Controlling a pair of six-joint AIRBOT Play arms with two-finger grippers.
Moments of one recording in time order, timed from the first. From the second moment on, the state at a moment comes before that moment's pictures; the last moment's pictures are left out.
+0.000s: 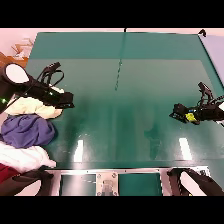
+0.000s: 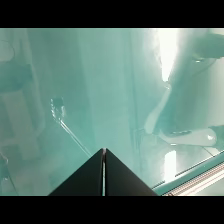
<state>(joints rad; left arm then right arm) -0.14 -1.15 1.10 1.09 -1.32 -1.51 -0.26 -0.90 0.72 -1.16 1.16 1.60</state>
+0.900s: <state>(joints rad) -0.14 -1.15 1.10 1.09 -1.32 -1.51 -0.26 -0.90 0.72 -1.16 1.15 1.60</state>
